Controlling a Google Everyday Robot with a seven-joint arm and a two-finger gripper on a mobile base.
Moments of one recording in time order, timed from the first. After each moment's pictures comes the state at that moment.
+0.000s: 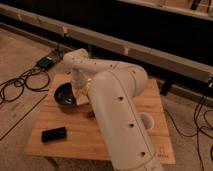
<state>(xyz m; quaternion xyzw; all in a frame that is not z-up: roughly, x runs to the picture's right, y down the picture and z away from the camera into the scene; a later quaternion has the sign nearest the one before) -0.160 0.037 0.900 -0.37 0.17 0.45 0.80</state>
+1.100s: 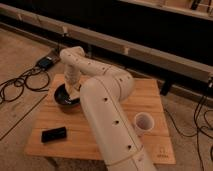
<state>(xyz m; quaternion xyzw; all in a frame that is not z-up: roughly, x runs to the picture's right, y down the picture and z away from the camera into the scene) -0.208 0.014 0.927 -0.39 0.09 0.42 0.82</state>
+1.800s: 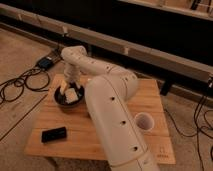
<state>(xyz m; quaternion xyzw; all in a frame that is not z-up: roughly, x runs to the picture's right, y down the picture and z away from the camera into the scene) -0.214 0.008 0.908 -0.41 0.05 0.42 0.81</state>
